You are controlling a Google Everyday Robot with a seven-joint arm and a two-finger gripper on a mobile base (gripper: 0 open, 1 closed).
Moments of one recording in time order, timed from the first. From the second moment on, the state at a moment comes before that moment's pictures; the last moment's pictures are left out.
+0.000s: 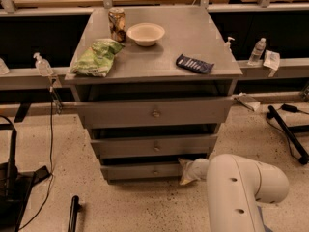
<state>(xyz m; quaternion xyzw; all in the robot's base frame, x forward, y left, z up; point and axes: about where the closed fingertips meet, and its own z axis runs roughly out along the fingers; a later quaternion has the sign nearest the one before) 0.704 -0.170 0.169 -0.71 0.64 -0.08 0.28</state>
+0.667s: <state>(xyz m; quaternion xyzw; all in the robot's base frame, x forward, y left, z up) 0.683 -0.181 0.174 -0.70 0.65 -0.02 0.30</state>
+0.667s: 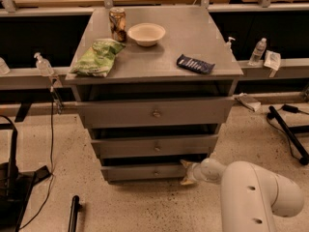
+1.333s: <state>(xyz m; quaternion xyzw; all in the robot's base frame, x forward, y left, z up) 0.639 -0.186 0.180 -0.69 0.66 0.03 0.29</state>
